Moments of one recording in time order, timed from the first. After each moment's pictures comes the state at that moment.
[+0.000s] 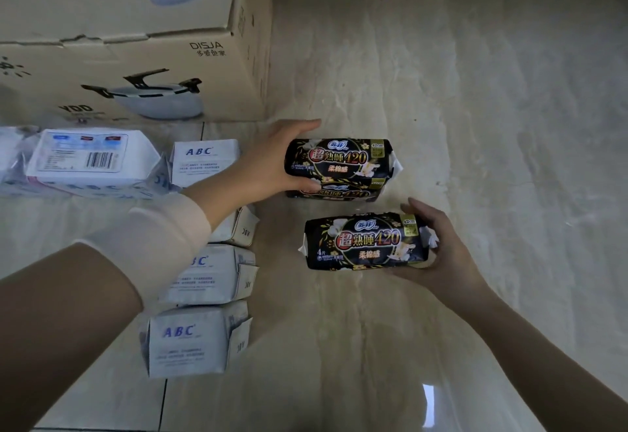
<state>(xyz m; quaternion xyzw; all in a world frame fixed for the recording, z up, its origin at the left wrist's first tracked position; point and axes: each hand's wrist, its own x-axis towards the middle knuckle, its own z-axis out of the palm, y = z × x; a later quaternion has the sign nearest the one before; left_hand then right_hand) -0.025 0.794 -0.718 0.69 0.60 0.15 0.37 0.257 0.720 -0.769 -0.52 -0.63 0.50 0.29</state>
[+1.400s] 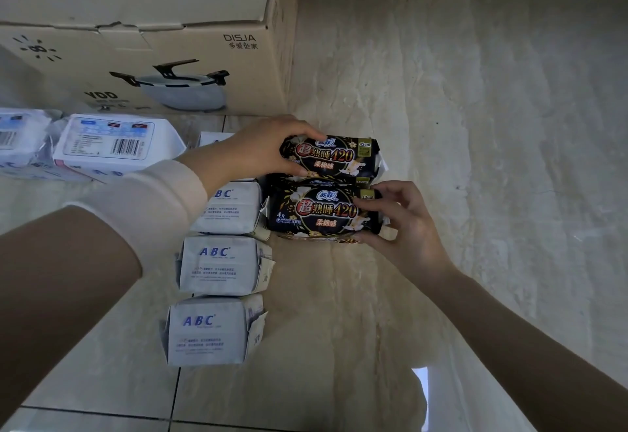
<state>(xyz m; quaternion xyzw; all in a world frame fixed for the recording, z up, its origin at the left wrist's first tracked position) -0.067 0.806 -0.709 0.73 0.58 0.06 0.35 0.184 0.744 -0.775 -0.43 -0.76 0.35 0.34</state>
